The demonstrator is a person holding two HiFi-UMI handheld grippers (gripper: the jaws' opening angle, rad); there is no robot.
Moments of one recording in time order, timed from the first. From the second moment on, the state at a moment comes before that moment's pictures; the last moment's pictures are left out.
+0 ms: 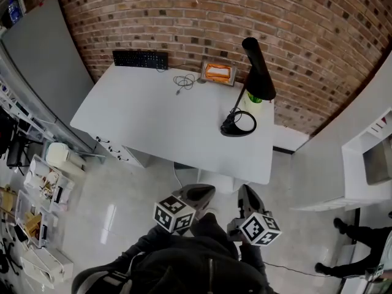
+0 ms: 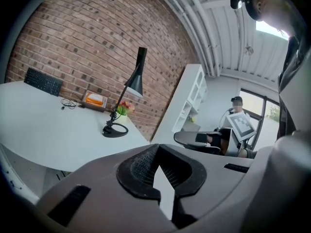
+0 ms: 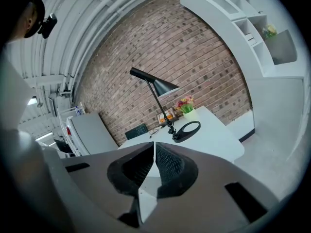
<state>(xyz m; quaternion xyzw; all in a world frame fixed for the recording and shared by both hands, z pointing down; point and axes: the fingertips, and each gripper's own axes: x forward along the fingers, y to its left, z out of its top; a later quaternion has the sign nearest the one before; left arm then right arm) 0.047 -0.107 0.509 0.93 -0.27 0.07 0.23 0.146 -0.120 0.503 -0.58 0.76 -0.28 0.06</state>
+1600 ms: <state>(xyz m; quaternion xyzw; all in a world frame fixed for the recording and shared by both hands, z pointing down) 0.096 -0.356 0.452 0.91 -0.38 0.07 0.12 0.237 -0.333 0.430 -0.46 0.84 -0.25 0.15</state>
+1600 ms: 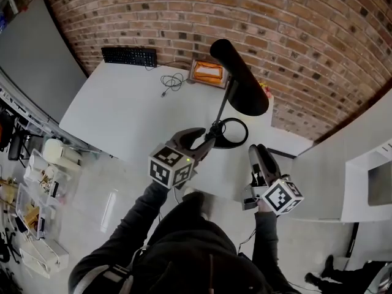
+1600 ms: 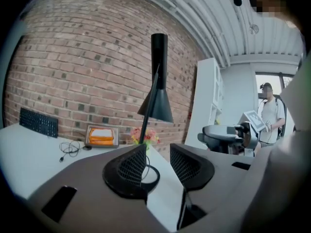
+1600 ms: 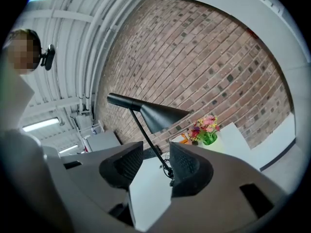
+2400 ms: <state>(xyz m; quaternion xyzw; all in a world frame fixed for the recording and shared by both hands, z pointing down) 0.143 -0.456 0.354 0.94 -0.34 0.04 0.04 0.233 -0.428 0.428 -0.42 0.82 -0.33 0.19</state>
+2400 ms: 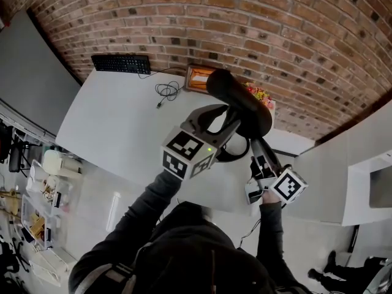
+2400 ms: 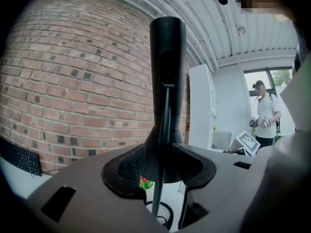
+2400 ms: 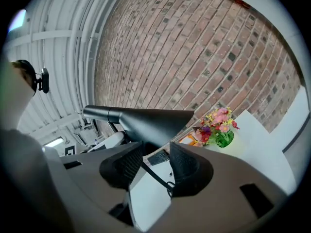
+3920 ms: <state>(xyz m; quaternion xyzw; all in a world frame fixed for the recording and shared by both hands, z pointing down) 0.101 -0.470 0.323 0.93 -0.36 0.01 0.04 0.186 -0.460 0.406 -0.37 0.85 -0.35 0.17</state>
